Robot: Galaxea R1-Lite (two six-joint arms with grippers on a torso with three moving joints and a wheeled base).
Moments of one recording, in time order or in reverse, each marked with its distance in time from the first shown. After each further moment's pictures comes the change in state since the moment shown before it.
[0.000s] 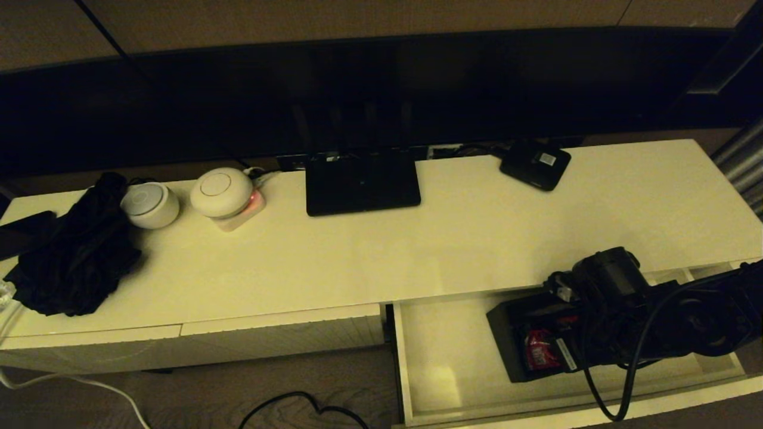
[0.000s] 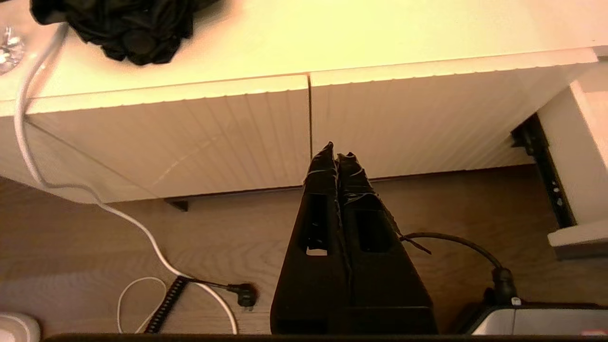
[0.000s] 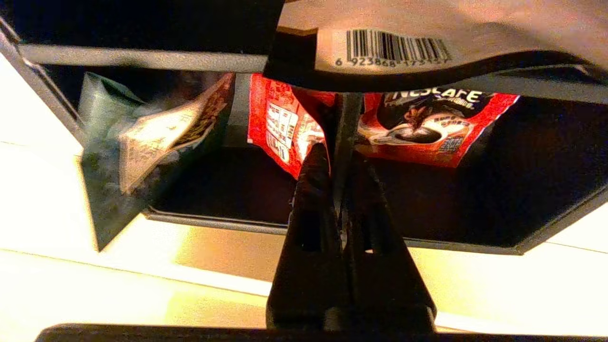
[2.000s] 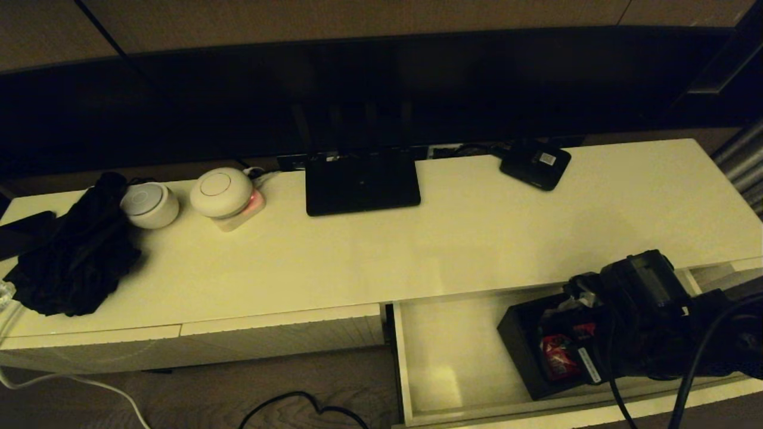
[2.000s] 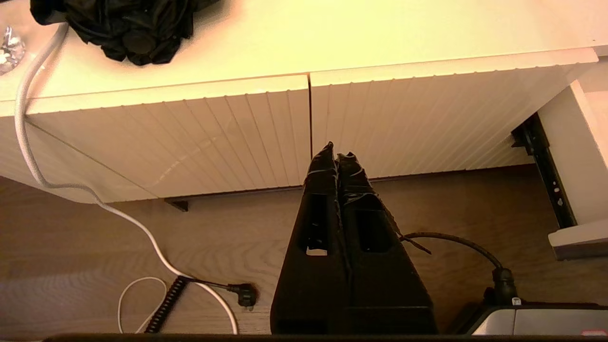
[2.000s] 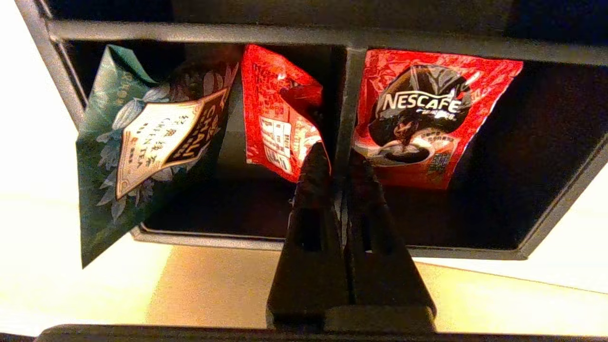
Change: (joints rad) left arm 0.000 0.000 0.000 0.000 -0.001 0.000; right arm 0.017 -0.148 0.100 0.011 -0.051 -0.013
